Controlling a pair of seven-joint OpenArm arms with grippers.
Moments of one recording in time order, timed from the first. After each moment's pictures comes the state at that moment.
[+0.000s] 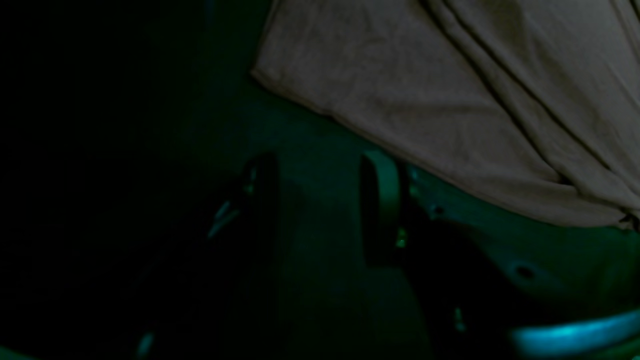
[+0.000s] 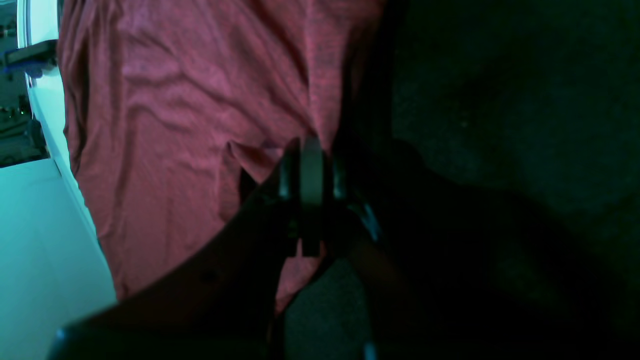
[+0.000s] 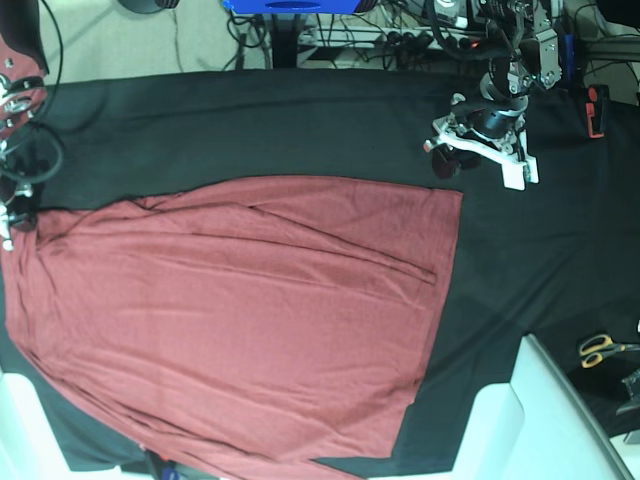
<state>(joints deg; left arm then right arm) 24.1 -7.1 -15.2 91.1 -34.7 -7.6 30.1 19.1 20.1 66.3 26.2 22.5 22.1 -36.9</state>
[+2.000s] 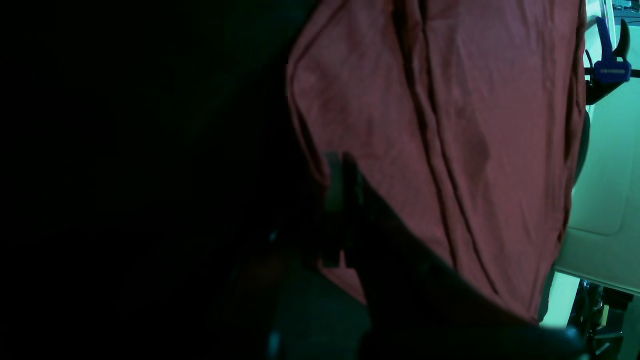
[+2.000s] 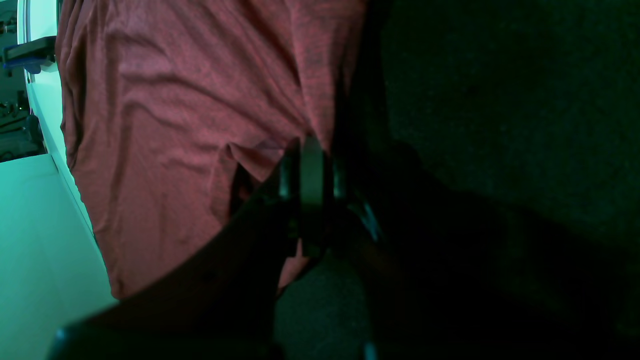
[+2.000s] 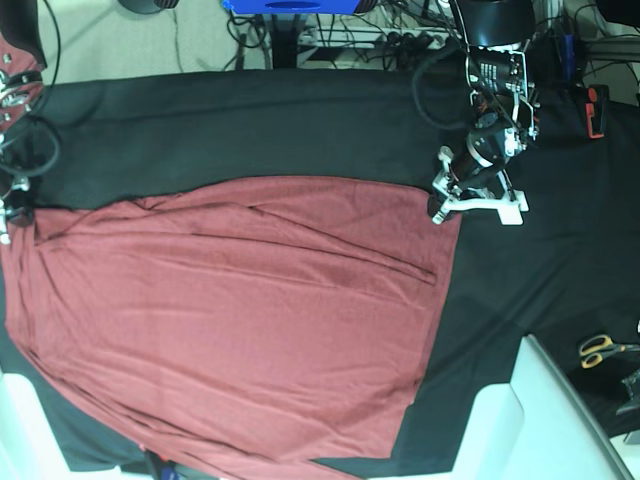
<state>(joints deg) 5.6 -4.2 -20.0 66.4 -48.8 -7.6 29.5 17.6 20.7 66.3 26.4 23.1 22.7 -37.2</state>
